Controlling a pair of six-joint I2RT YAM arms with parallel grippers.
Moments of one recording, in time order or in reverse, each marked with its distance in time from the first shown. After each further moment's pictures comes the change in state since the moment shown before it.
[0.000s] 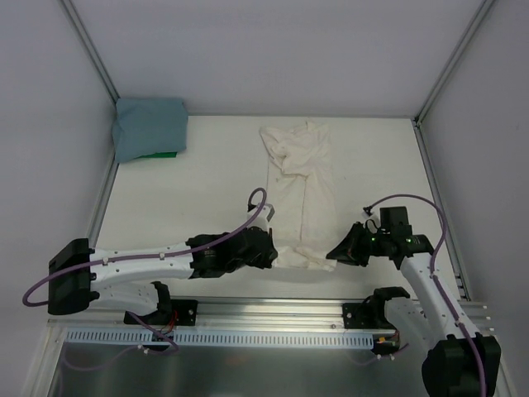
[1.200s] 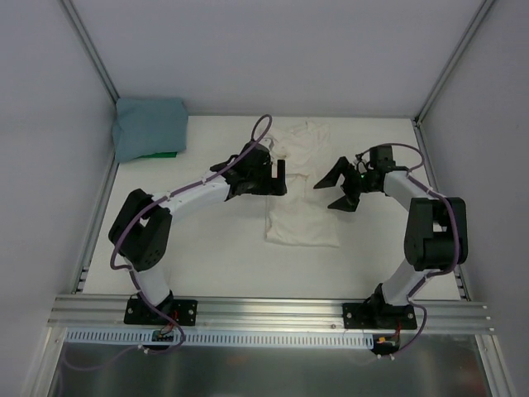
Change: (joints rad) left arm 0.587 0.554 0.514 -0.015 0.380 0.311; right arm -0.069 0.901 0.546 0.335 -0.053 0.011
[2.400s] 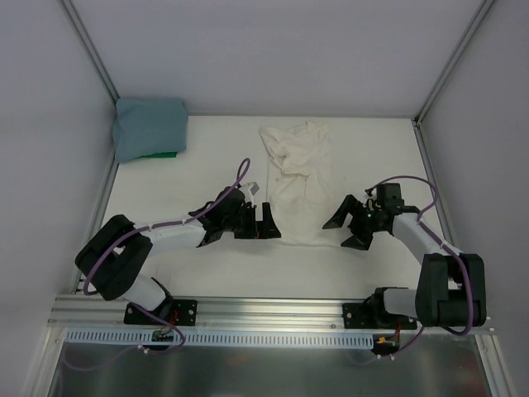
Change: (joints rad) left arm -0.026 -0.286 -0.624 0.410 0.274 -0.187; right arm -0.009 -0.397 -0.386 -0.072 0.179 -0.088
